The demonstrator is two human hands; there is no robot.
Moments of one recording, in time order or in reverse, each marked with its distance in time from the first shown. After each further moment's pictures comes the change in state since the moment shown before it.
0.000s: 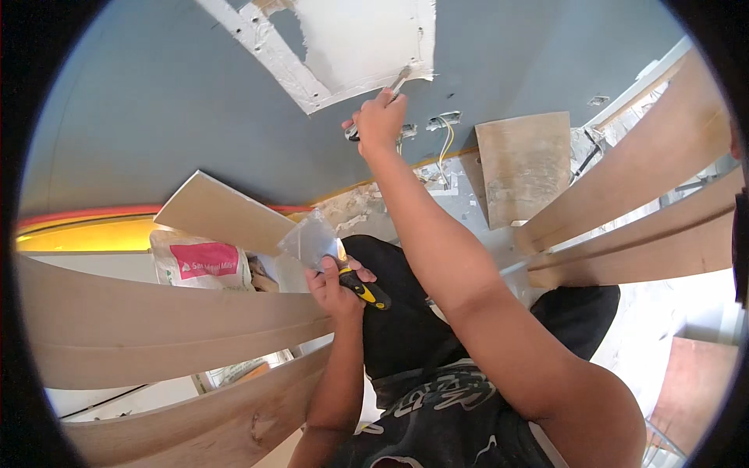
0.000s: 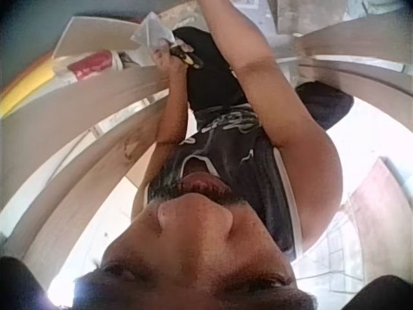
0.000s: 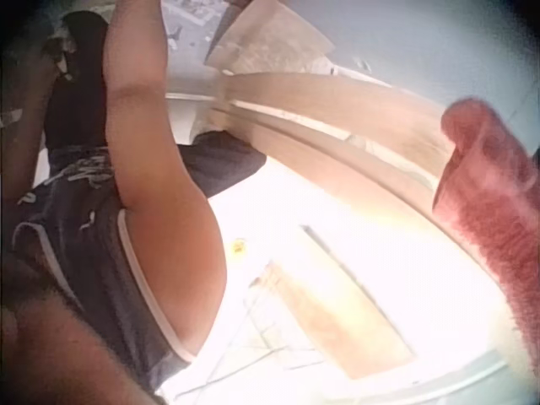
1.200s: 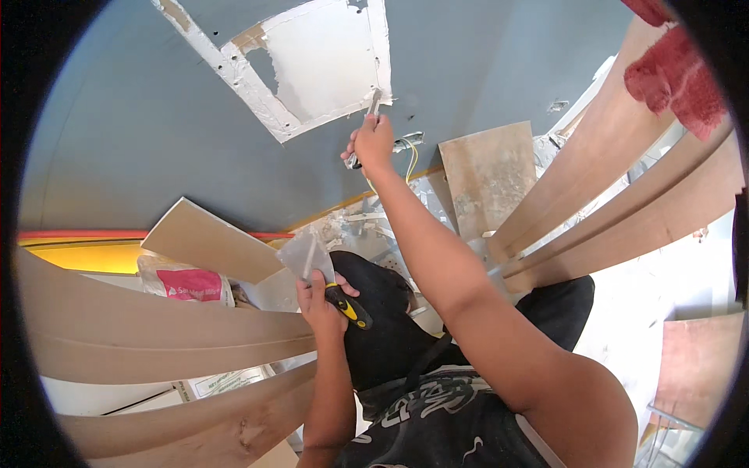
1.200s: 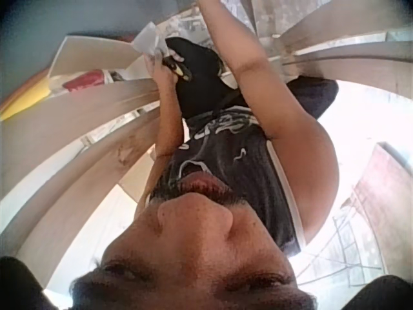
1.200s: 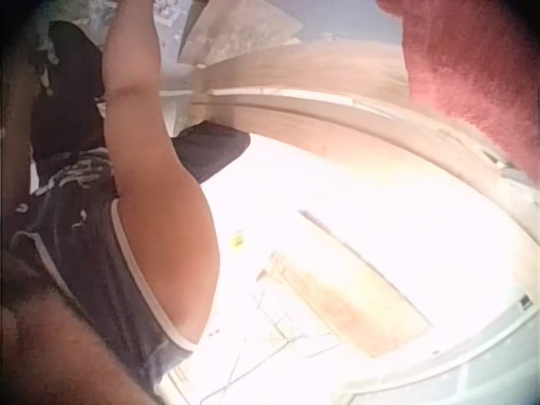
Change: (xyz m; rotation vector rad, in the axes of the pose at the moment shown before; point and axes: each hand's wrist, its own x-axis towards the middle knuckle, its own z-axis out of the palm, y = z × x) left_hand -0.013 0.019 0.017 0.058 -0.065 -0.224; right_hand 0.013 -0.031 -0.054 -0.162 -0.104 -0.025
